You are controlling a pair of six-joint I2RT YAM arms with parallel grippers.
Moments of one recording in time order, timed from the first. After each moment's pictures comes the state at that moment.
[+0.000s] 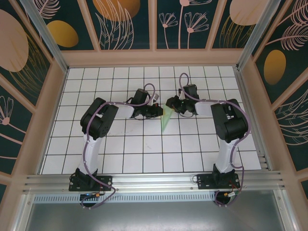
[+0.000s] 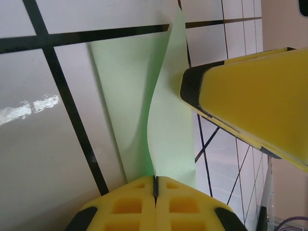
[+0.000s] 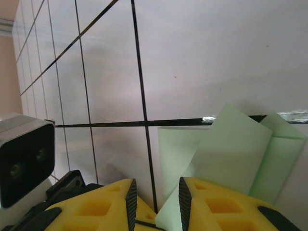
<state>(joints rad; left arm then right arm) -0.54 2.20 1.25 0.18 0.71 -0.71 0.35 1.94 1.04 0.09 -0.52 0.78</state>
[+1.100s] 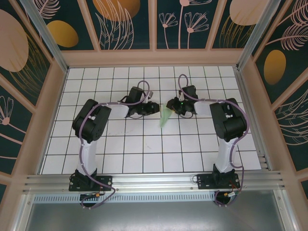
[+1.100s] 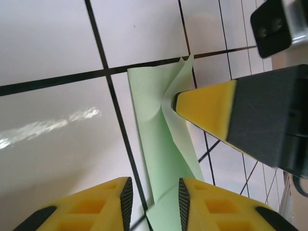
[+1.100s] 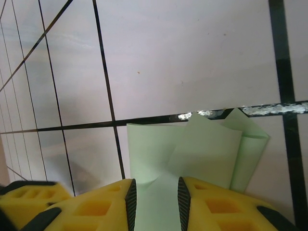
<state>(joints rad) -0.50 2.03 1.14 0.14 0.60 -0.67 0.35 1.96 1.06 0.02 -0.47 0.76</state>
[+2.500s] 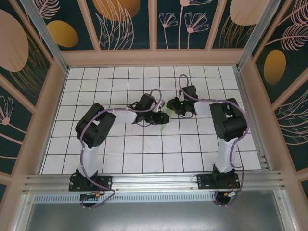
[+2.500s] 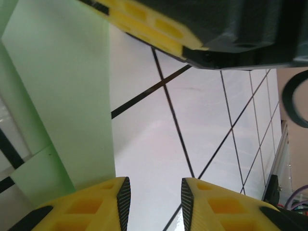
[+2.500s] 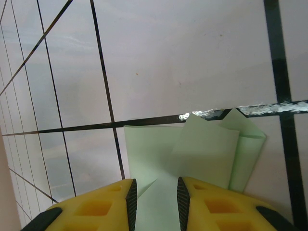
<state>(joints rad) -0.67 2.04 1.15 0.06 0.63 -0.65 0.35 1.97 1.06 0.03 -0.47 0.77</state>
